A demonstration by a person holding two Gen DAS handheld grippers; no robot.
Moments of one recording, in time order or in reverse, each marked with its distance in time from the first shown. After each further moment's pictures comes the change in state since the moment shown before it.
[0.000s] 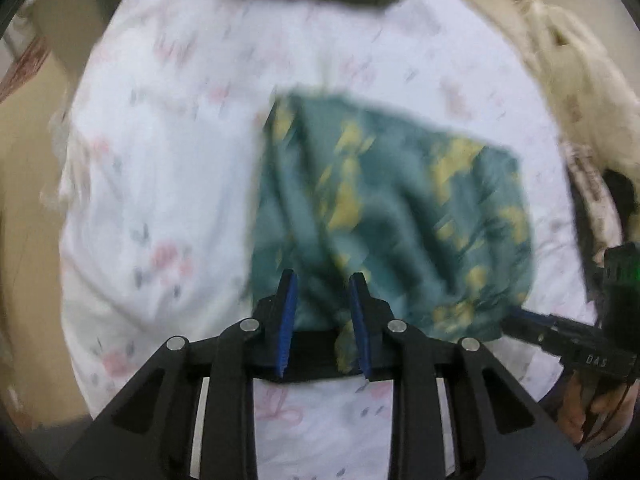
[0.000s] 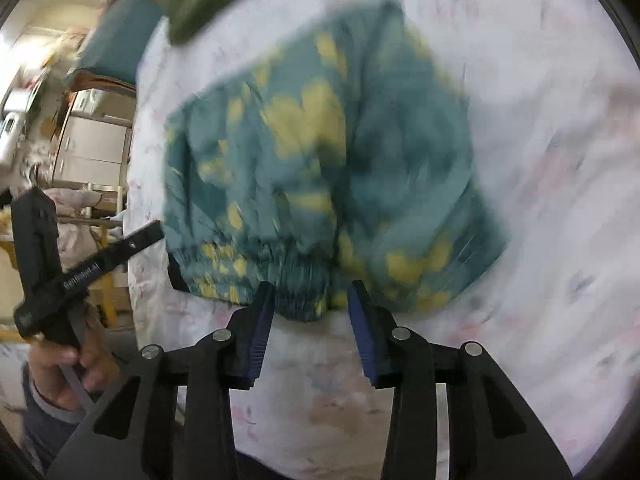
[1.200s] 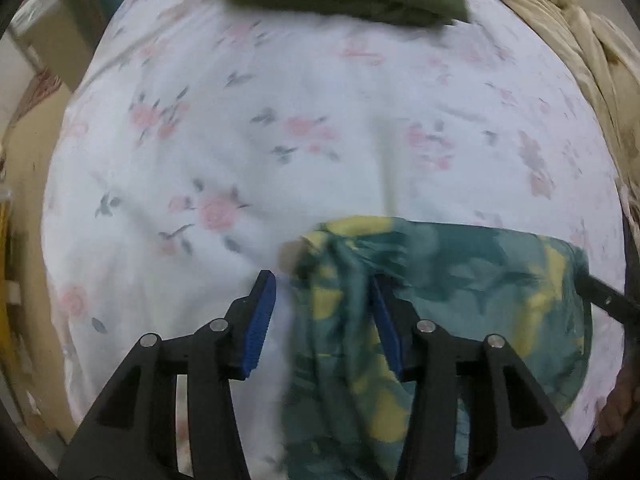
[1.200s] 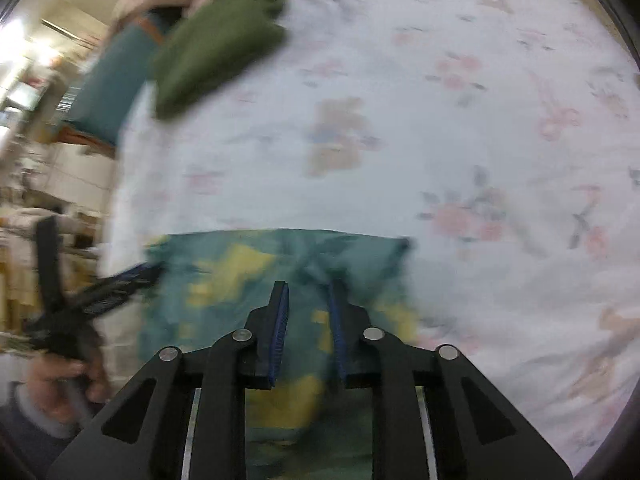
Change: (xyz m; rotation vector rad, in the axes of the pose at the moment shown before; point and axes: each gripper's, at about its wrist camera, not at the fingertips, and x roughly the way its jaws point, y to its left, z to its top) left arm 0.072 0.027 0.085 -0.059 0.006 0.146; right arm 0.023 -0.025 0.126 -0.061 -0.126 -0.096
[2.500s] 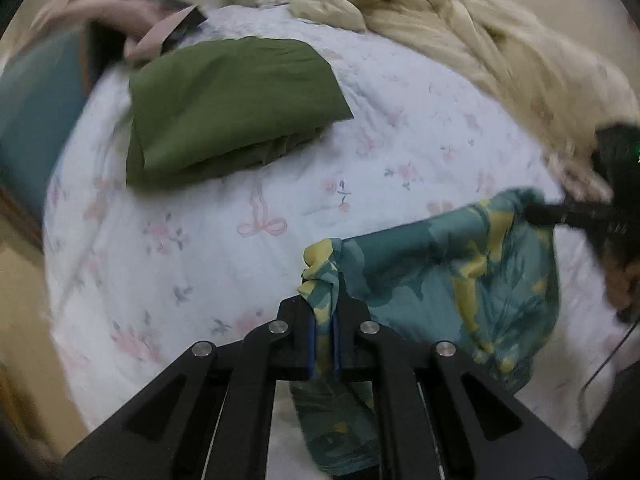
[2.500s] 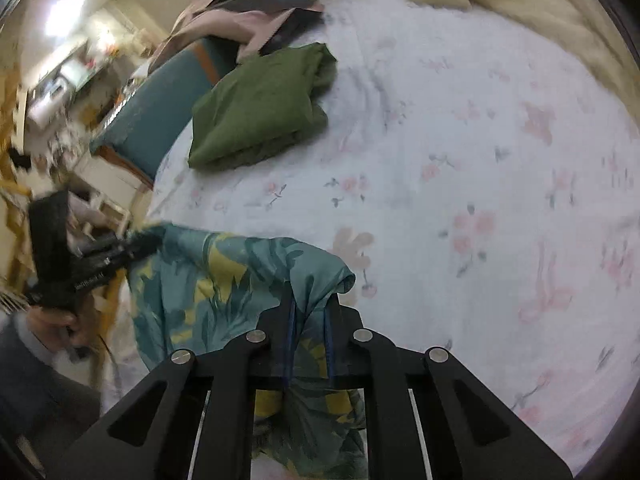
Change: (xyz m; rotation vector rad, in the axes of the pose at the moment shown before) left arm -0.047 -0.054 0.075 0.463 -0.243 -0.133; right arm -0.041 0.002 0.069 -0.244 -0.157 0.100
